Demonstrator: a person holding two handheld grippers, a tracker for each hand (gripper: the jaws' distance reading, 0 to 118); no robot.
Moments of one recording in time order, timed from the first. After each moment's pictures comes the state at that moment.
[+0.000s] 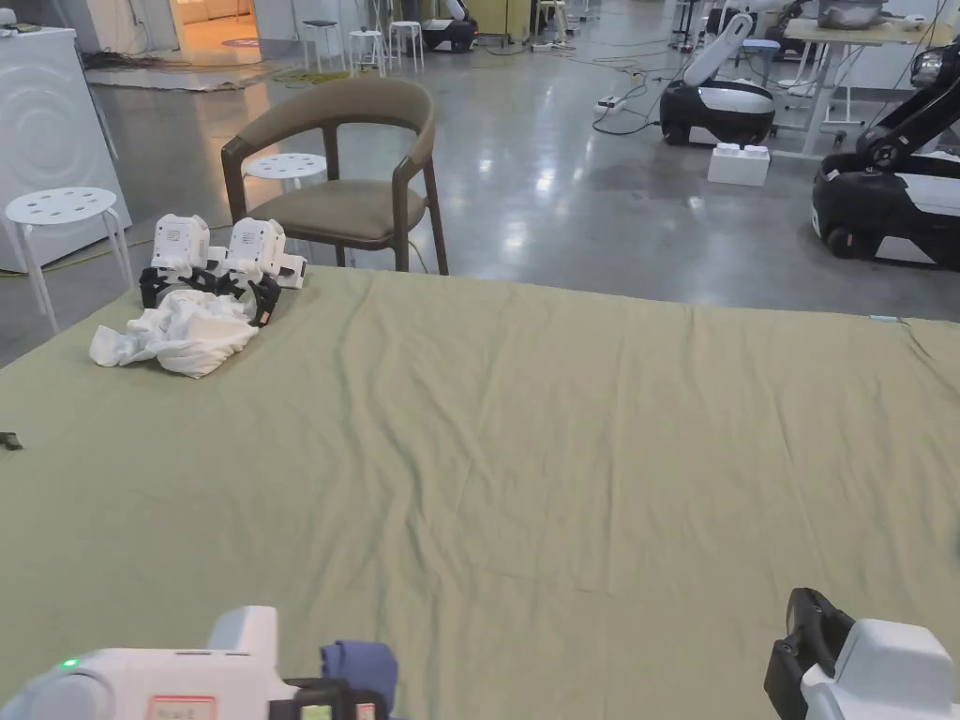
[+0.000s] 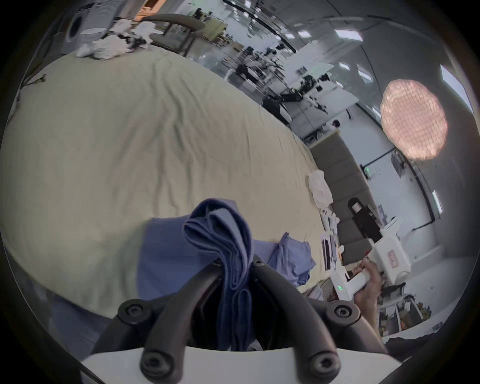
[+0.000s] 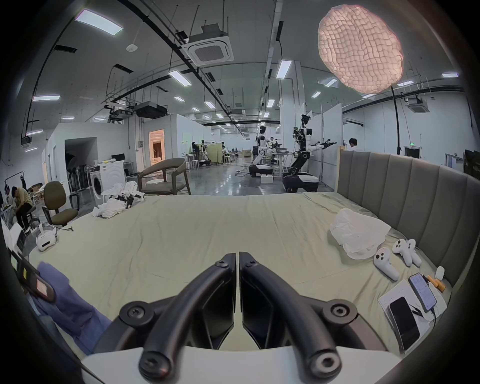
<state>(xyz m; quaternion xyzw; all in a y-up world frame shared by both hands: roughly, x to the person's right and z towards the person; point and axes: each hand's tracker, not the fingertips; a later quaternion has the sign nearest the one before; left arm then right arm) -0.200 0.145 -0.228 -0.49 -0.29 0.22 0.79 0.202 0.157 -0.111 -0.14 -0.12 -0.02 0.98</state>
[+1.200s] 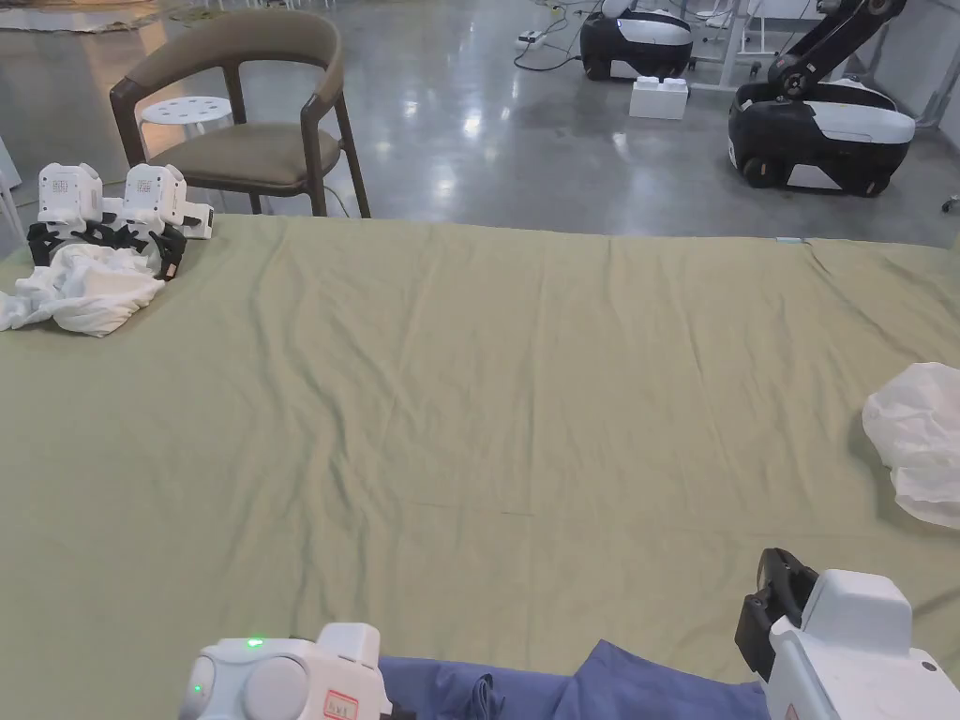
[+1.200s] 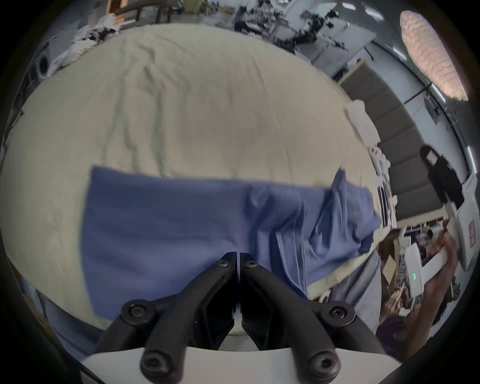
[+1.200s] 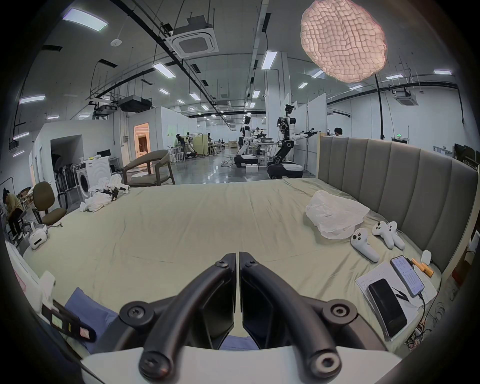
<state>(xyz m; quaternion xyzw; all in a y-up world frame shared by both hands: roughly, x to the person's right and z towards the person) -0.085 0.055 -0.209 -0.61 -0.25 0.04 0.75 0.233 0.137 -0.068 -0.17 -0.17 -0.04 0.97</state>
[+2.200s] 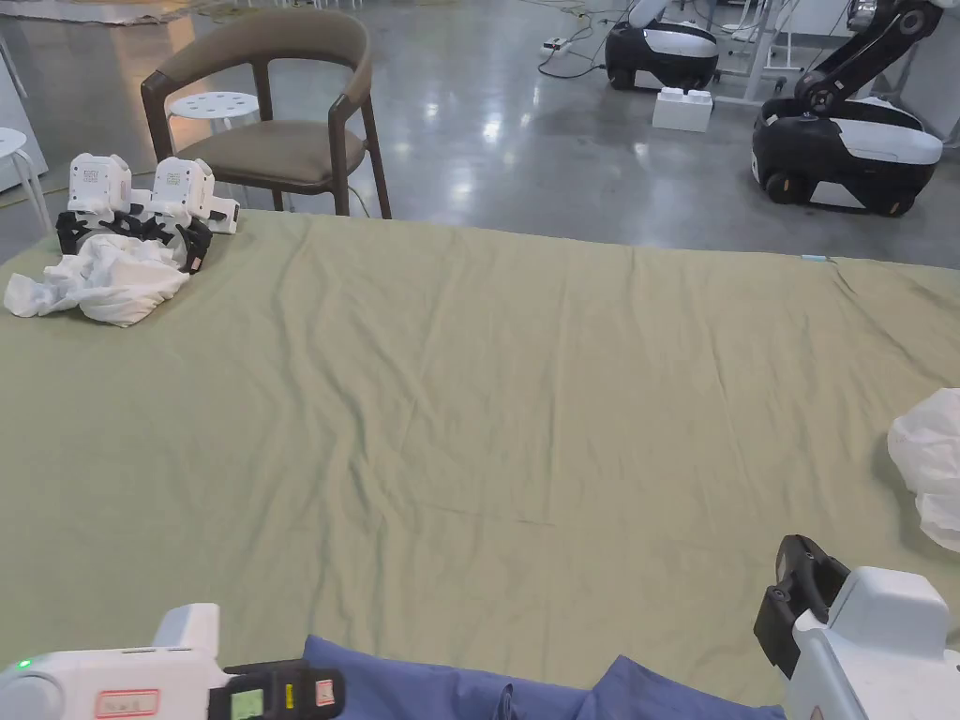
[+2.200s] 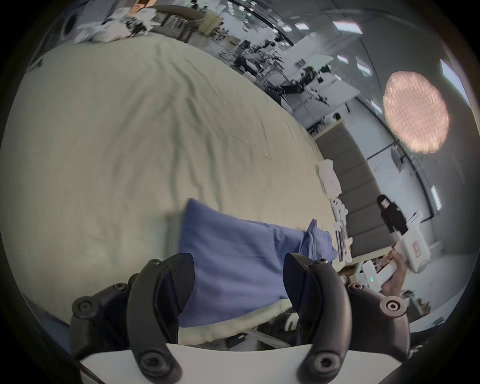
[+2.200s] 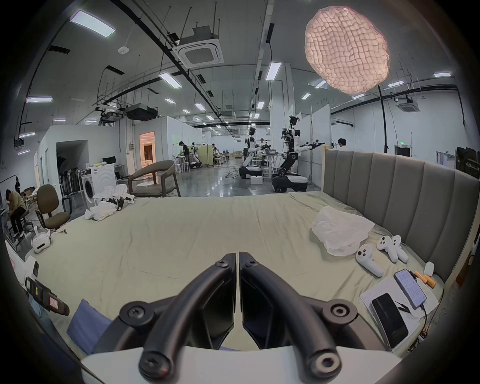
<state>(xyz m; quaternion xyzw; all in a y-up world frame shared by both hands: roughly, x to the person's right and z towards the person) -0.247 0.066 -0.237 -0.50 -0.30 0.23 0.78 0.223 0.159 -0.077 -0.13 -0.15 -0.02 0.98</state>
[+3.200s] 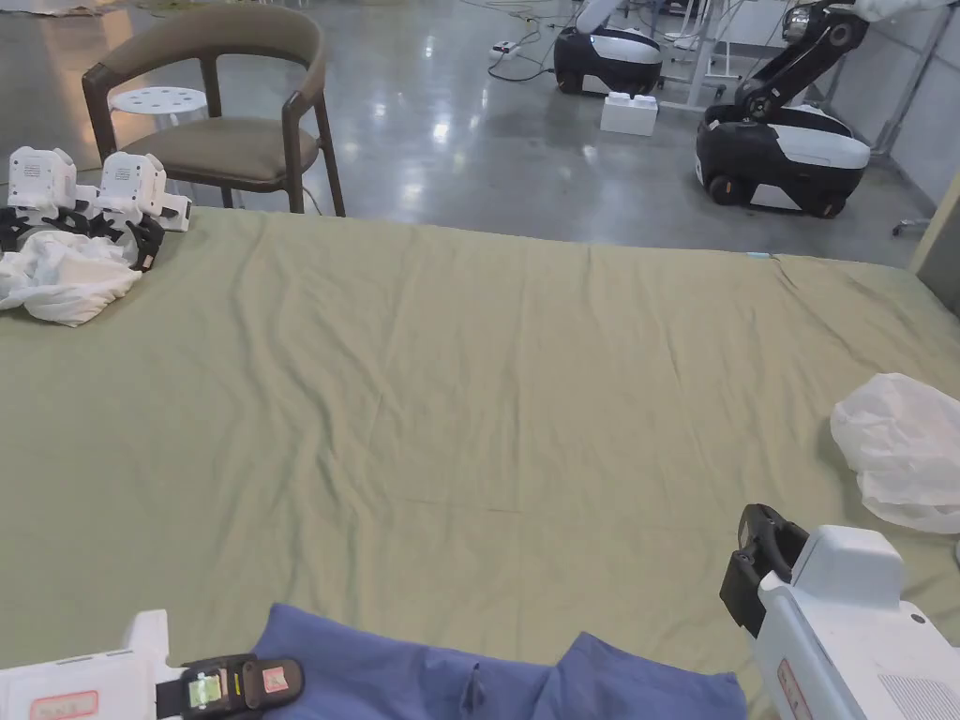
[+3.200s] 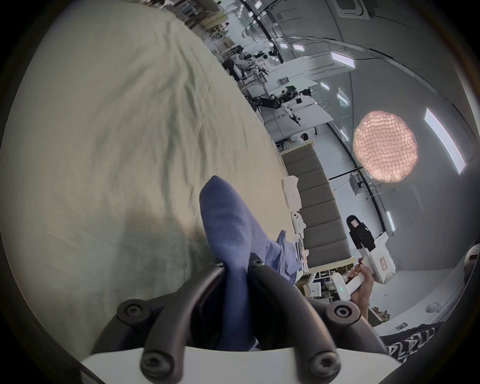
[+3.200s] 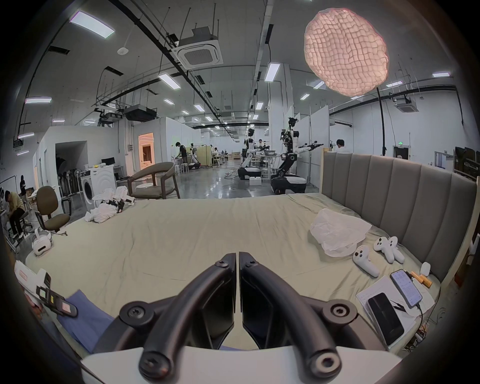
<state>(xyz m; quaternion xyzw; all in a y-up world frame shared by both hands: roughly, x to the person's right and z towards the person) -0.272 0.017 -0.257 -0.46 -0.37 0.35 0.72 0.214 0.171 -0.067 -0.13 -0.16 -0.03 0.98</state>
